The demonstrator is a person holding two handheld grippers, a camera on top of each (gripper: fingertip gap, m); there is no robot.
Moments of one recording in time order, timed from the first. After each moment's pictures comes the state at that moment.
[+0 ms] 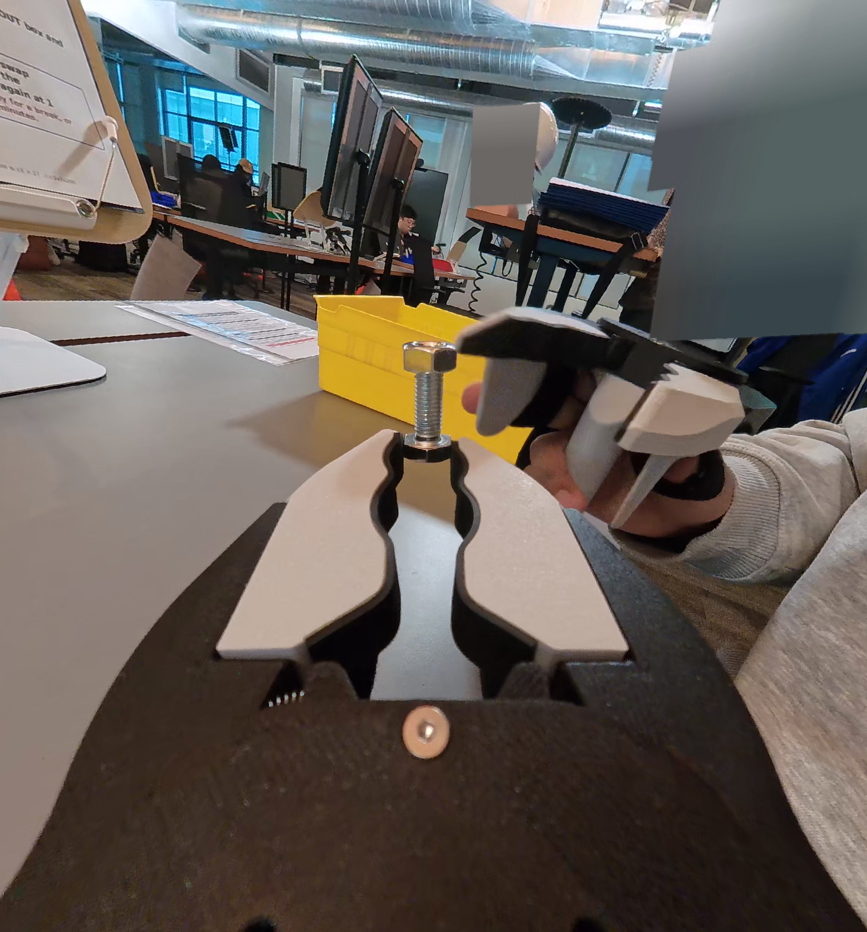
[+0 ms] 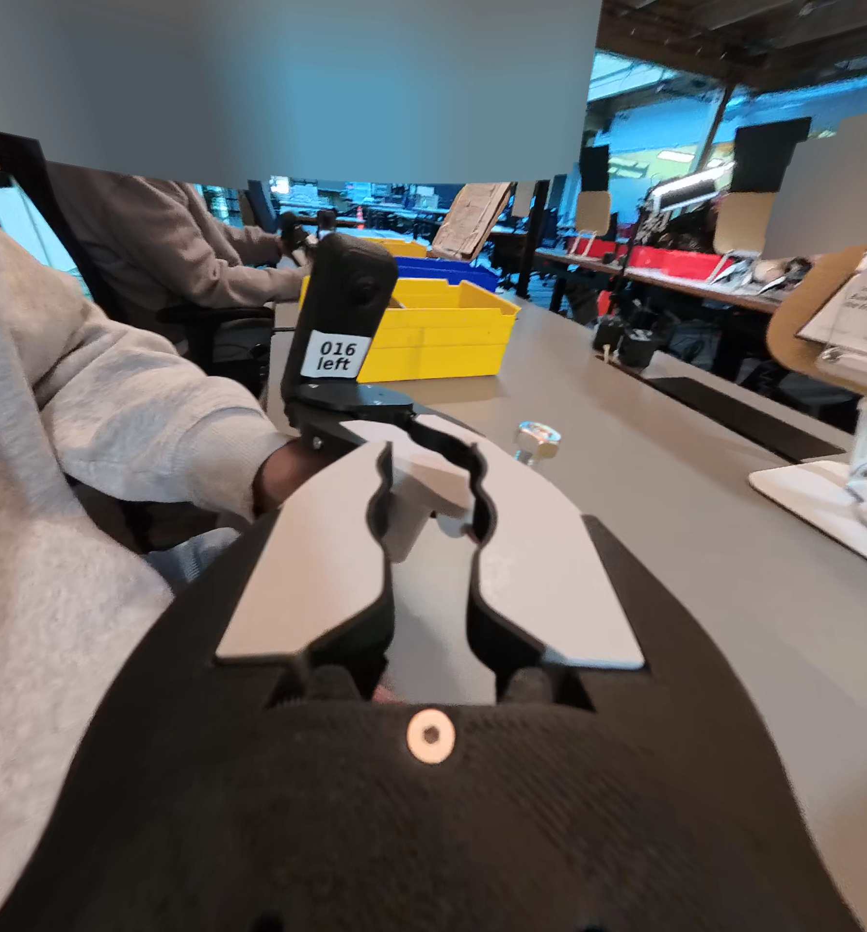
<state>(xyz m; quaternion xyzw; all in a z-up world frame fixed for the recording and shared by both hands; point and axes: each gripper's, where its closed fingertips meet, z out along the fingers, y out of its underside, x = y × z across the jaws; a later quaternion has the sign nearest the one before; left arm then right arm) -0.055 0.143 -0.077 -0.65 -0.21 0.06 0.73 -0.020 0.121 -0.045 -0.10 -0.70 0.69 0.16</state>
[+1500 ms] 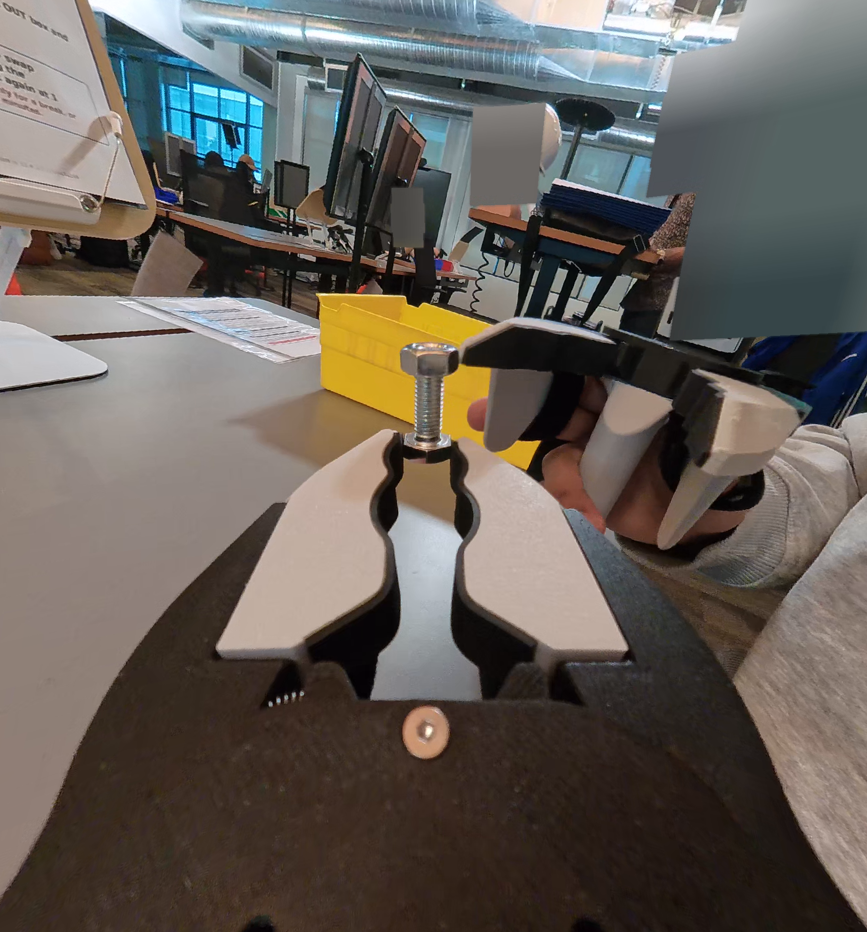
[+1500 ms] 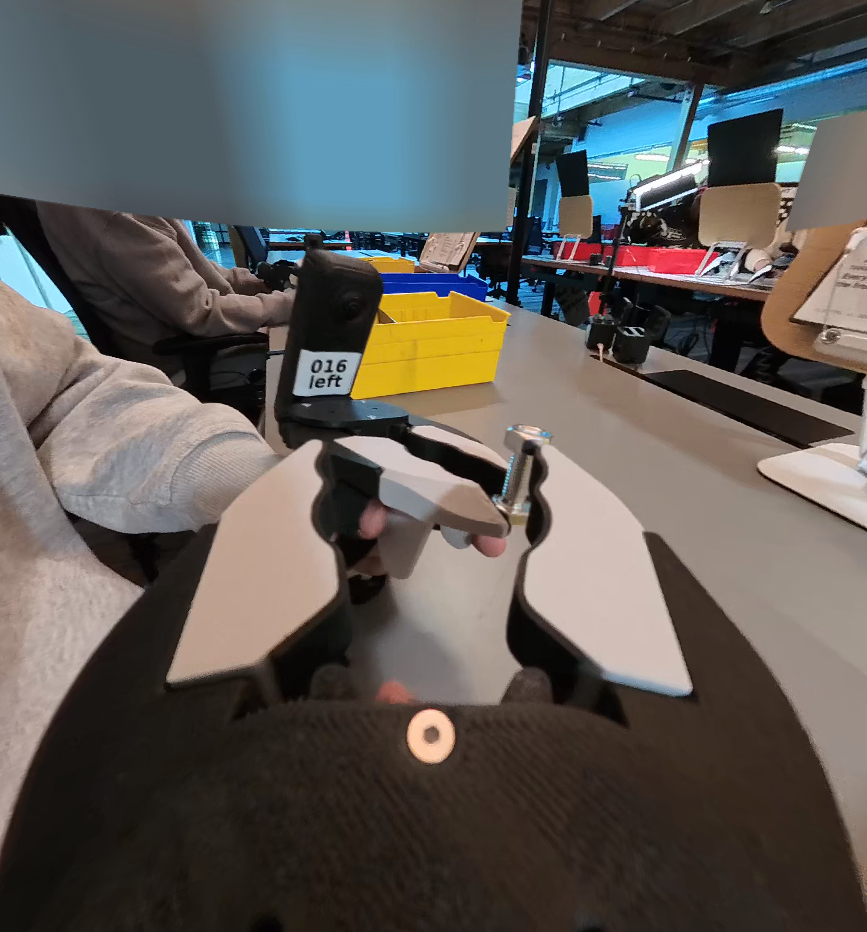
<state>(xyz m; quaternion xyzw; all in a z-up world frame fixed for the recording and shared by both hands) -0.056 0.142 -0.077 -0.64 -0.21 0.06 0.73 -0.021 0.115 -0.043 -0.12 -0.69 0.70 0.14</state>
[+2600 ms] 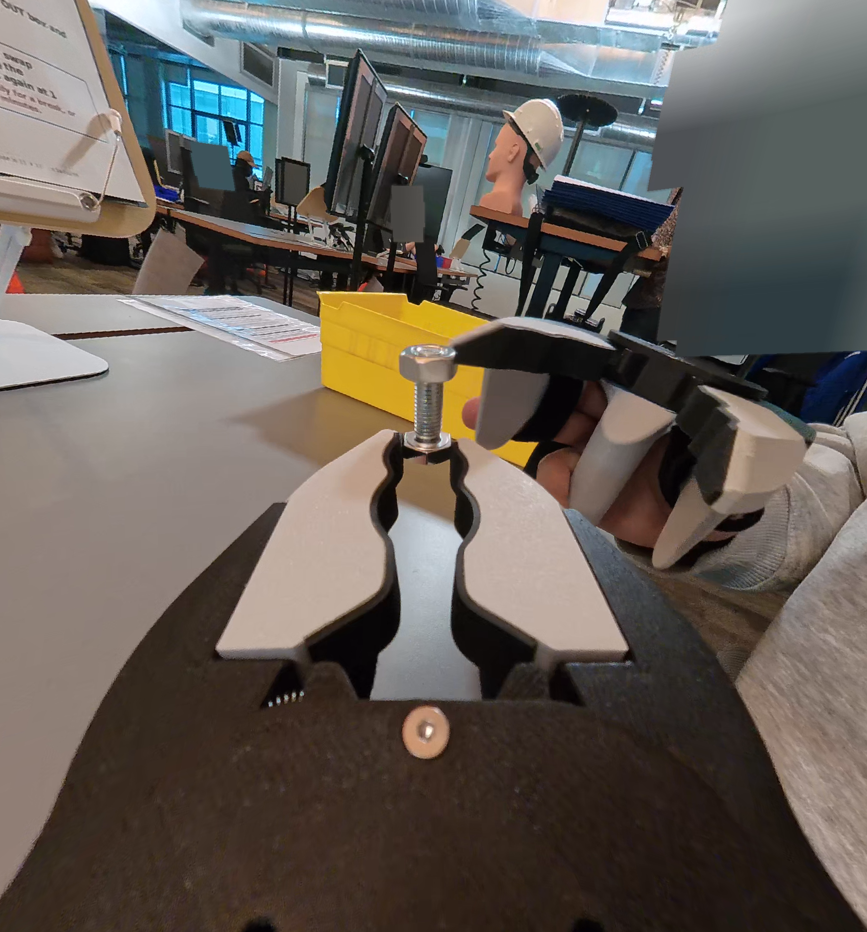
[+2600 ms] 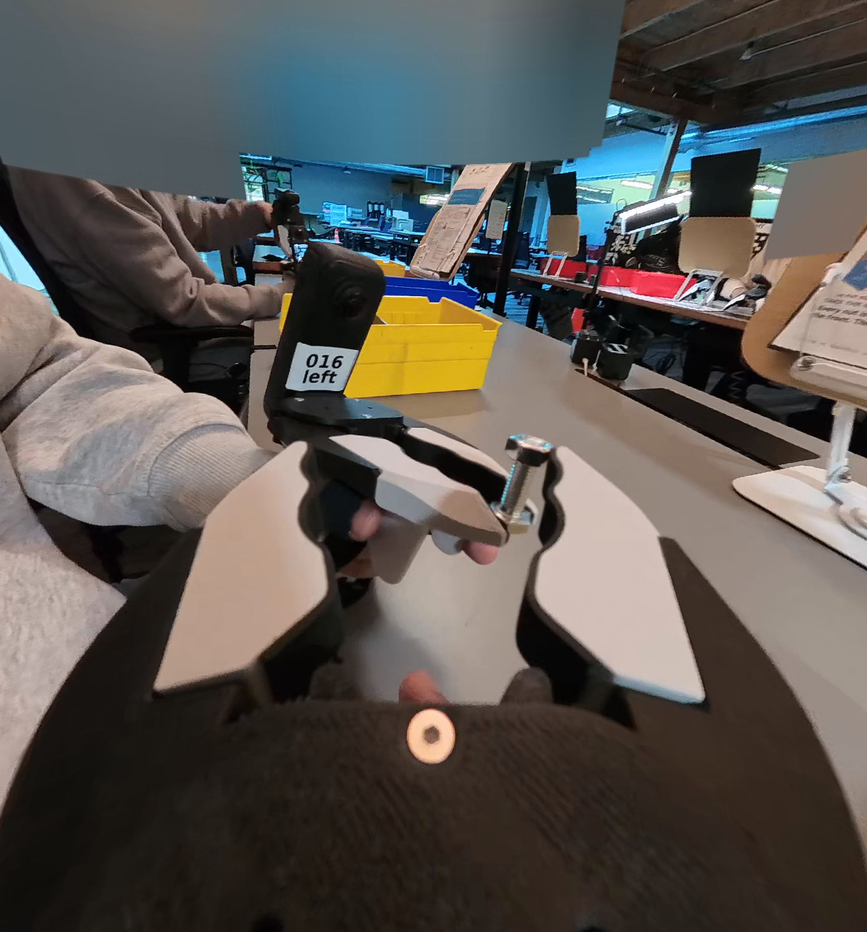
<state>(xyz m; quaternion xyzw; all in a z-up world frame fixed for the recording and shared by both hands) -0.056 0.143 -0.078 -0.65 -0.21 0.06 0.73 -0.022 0.113 -0.045 -0.11 -0.68 0.70 0.17</state>
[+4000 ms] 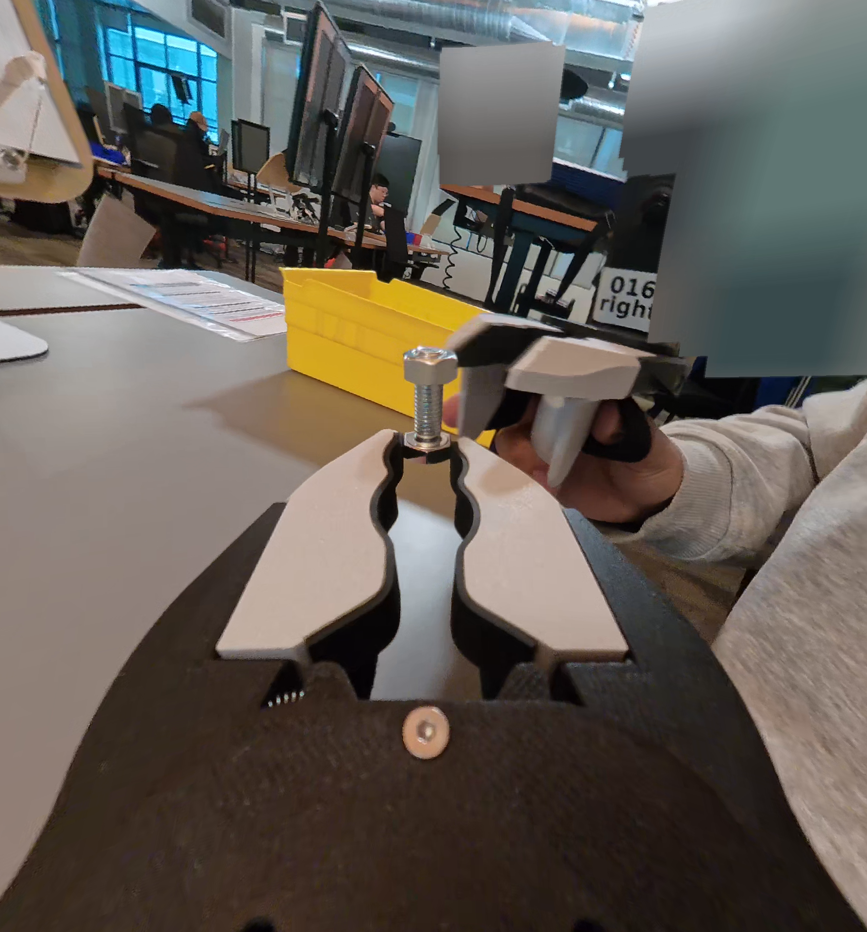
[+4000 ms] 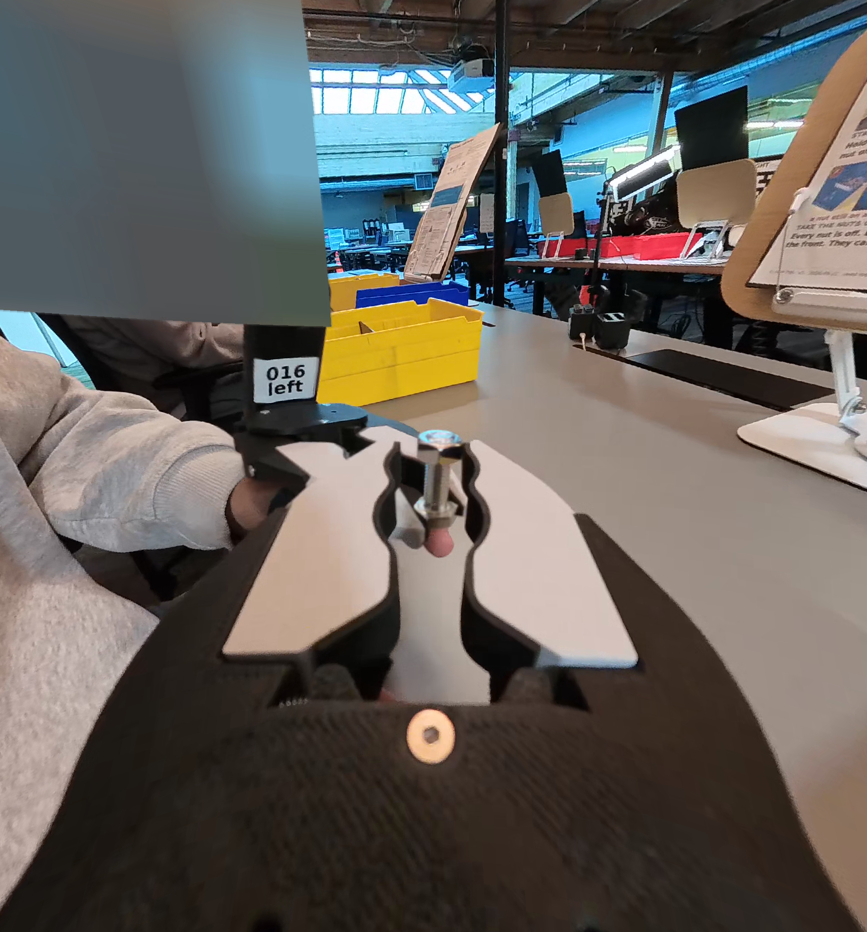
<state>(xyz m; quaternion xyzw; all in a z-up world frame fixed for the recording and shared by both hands) -0.047 0.150 -0.081 -0.66 -0.20 0.02 0.72 -0.043 0.138 -0.047 -0.17 -0.67 0.72 0.12</state>
